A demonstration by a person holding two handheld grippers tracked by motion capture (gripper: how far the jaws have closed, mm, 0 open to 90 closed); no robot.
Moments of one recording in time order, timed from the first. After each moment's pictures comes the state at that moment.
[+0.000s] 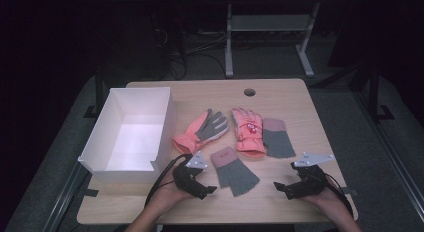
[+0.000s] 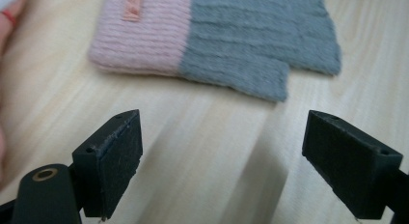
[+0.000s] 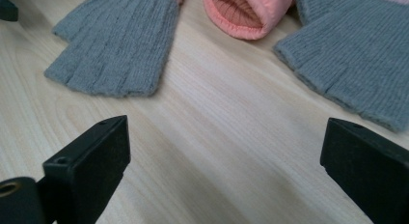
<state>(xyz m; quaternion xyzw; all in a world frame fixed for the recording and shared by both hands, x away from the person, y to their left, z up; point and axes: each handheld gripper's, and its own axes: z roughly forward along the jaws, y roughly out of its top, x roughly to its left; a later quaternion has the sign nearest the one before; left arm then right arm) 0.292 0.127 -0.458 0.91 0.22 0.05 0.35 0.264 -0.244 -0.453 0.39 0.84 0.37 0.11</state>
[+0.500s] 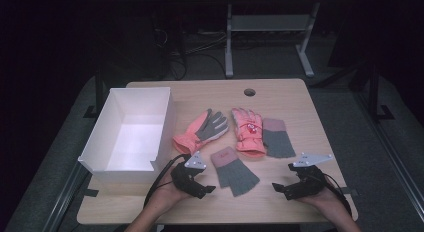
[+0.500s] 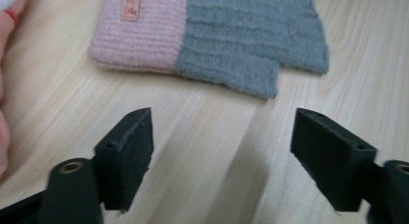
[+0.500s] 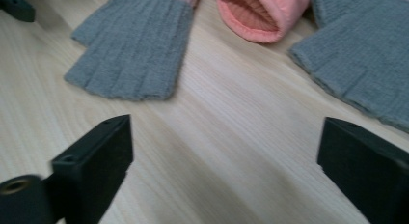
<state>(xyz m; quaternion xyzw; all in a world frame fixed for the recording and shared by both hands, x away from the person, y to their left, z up) 0.290 0.131 -0.449 0.91 0.22 0.04 0.35 0.262 -0.240 -0.450 0.39 0.84 0.38 0.09</state>
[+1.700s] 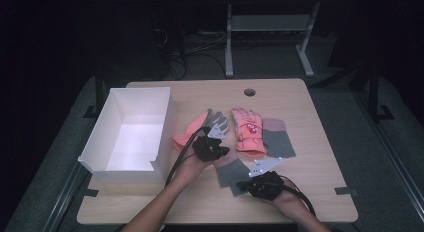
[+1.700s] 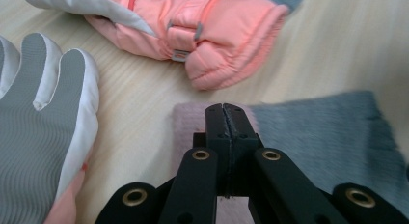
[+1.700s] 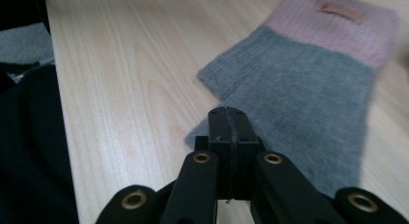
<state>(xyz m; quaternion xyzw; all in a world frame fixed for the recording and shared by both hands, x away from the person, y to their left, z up) 0.364 0.070 -0.435 0.90 0.24 0.08 0.36 0.263 -0.134 -0.457 0.25 0.89 0.39 0.03</state>
